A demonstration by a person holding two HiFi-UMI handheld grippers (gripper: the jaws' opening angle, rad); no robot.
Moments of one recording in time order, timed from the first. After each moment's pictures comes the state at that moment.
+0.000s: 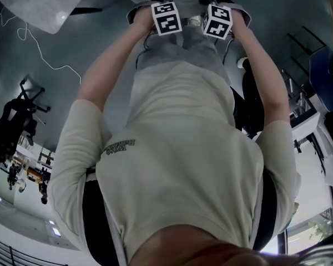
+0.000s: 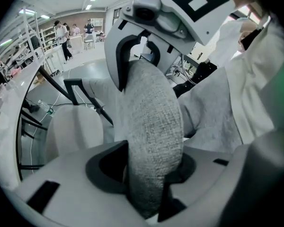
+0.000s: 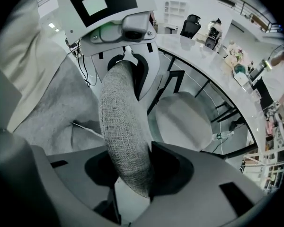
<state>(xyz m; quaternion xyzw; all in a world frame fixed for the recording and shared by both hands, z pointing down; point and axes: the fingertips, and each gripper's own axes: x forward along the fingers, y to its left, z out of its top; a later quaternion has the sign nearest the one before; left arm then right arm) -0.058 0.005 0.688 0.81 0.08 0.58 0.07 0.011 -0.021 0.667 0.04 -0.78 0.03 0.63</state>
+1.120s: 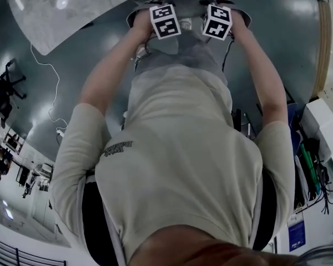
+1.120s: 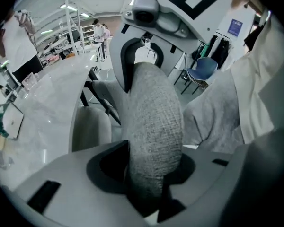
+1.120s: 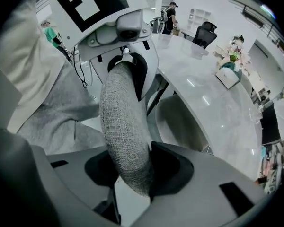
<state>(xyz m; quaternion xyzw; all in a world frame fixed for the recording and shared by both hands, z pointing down) 0.058 -0.285 0.686 0.81 -0.10 0.56 0.12 0.116 -0.324 0.660 -0.06 -0.78 -0.08 0.62</state>
